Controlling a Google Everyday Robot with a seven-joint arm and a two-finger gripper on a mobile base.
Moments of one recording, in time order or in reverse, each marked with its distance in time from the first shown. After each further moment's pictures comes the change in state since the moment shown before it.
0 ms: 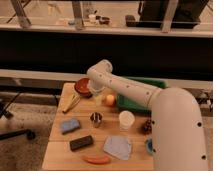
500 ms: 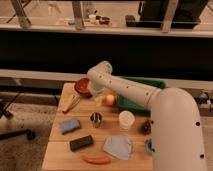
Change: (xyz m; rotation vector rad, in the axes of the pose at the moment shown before) arm -0.006 -0.001 0.009 -0.005 -0.001 -0.005
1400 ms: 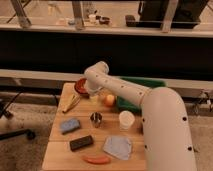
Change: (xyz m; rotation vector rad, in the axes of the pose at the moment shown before) arm -0.011 -0.027 0.021 0.022 -0.044 0.027
